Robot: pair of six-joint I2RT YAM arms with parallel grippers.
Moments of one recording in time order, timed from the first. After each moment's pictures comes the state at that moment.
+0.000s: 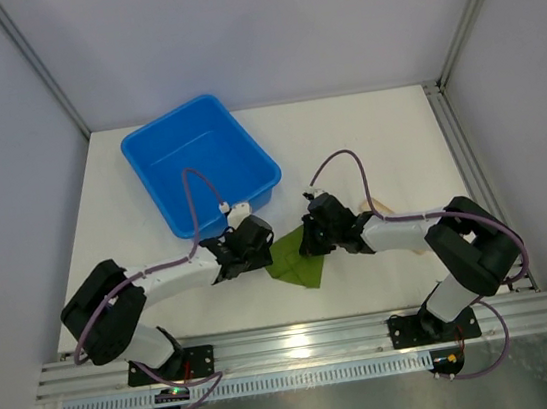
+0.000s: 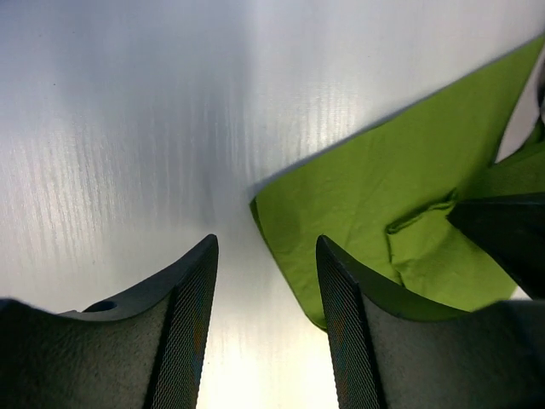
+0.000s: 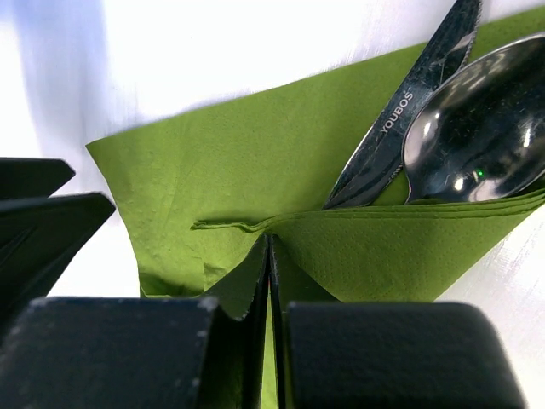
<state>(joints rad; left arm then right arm) -0.88 1.47 0.74 -0.26 -0.34 -0.86 0.73 1.57 0.68 0.04 -0.08 0.67</state>
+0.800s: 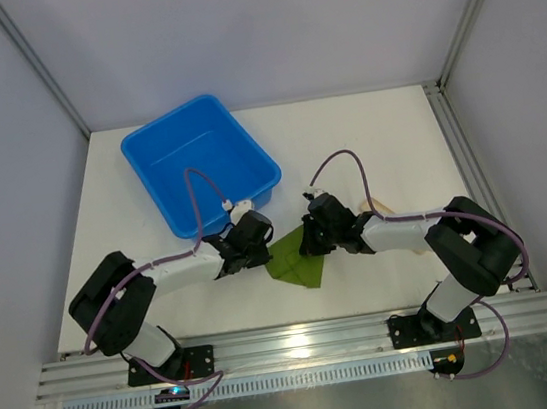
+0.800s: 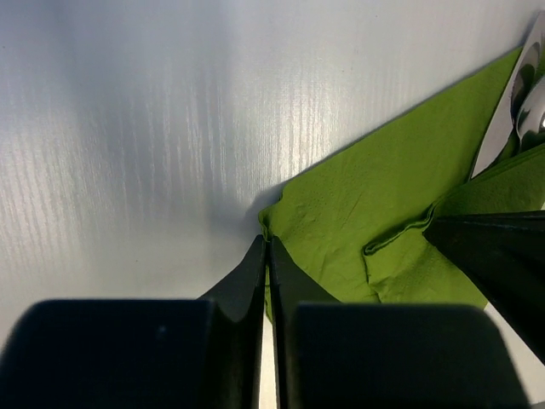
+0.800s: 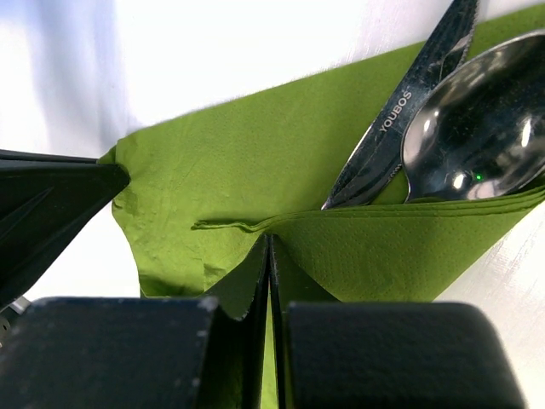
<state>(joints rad) -0.84 1.55 0.75 -0.18 -0.26 -0.86 0.73 1.57 0.68 0.04 -0.08 0.67</state>
